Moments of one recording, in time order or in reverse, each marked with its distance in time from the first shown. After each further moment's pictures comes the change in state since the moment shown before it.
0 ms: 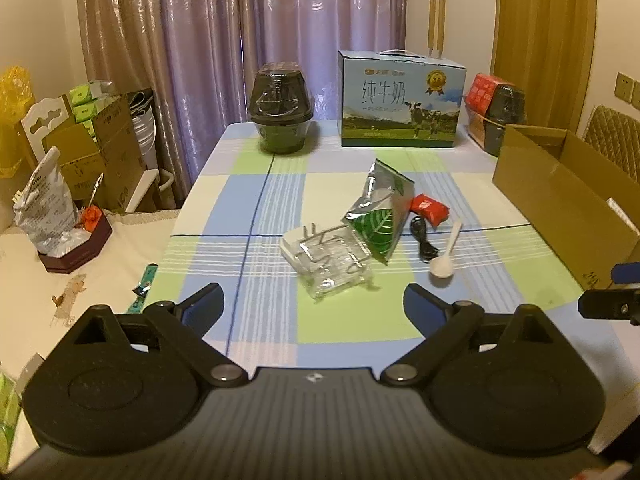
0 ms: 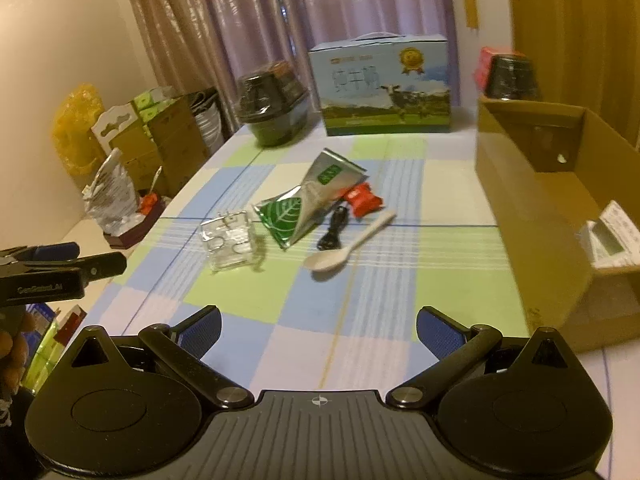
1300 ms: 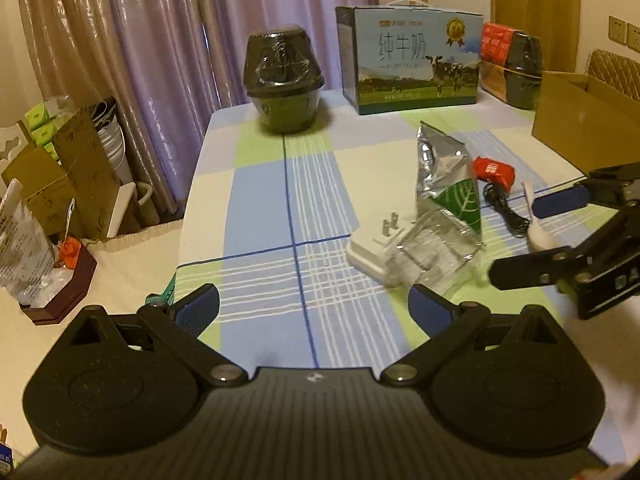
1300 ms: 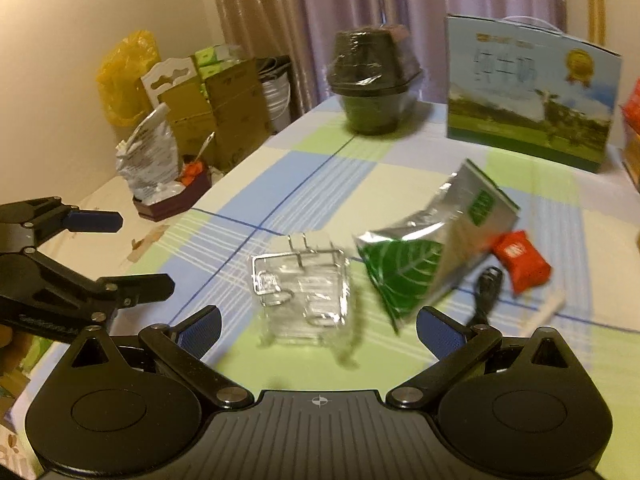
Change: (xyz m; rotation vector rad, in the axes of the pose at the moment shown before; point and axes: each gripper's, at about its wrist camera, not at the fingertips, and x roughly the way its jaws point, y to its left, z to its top) left arm 0.125 0.087 0.013 0.161 0.051 -0.067; right arm 0.195 0.077 0.047 -0.199 0.045 0.138
